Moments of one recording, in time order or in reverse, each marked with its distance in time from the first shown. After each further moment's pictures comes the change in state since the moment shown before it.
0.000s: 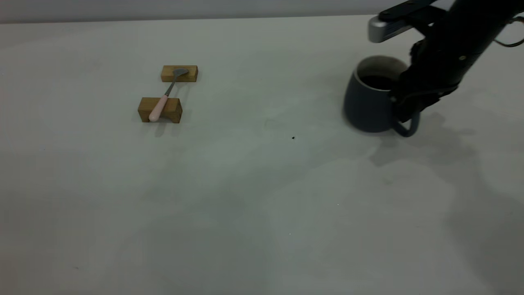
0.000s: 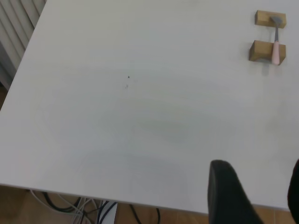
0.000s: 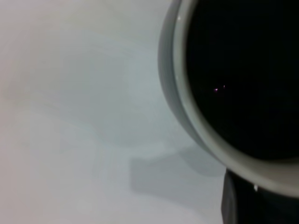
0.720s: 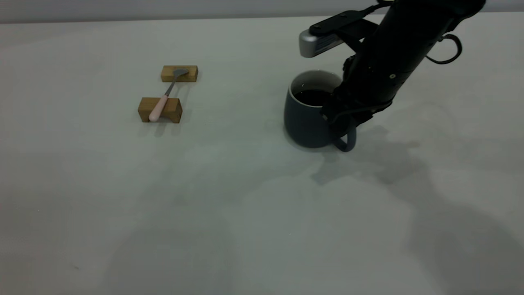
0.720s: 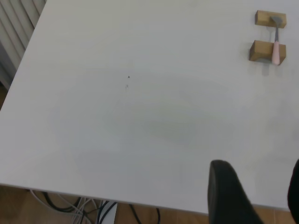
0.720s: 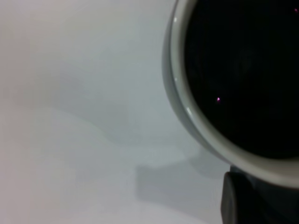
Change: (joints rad) left arm 0.000 0.000 0.000 0.000 0.000 -0.001; right arm 0.208 0.005 0.000 0.153 -0.052 0.000
